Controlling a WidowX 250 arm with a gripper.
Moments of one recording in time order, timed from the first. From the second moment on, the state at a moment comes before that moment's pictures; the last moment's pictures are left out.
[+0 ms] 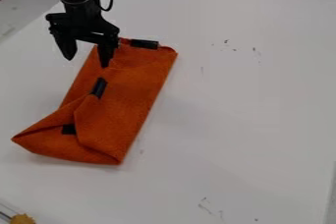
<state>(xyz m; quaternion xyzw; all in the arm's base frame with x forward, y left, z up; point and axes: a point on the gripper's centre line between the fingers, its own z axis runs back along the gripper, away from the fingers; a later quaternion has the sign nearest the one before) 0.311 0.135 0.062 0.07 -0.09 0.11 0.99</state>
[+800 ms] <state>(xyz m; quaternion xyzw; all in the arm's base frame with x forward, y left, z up) 0.297 0.113 0.026 0.04 -0.06 0.13 0.99</state>
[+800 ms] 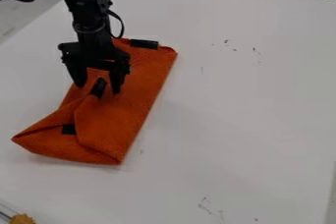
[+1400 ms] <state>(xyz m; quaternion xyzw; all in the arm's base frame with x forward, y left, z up) 0.291 0.114 0.019 0.04 -0.04 0.12 0.99</state>
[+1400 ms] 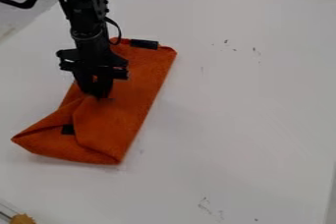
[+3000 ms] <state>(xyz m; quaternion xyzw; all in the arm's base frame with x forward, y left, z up) 0.308 0.035 0.031 0.02 -0.08 0.12 0.99</state>
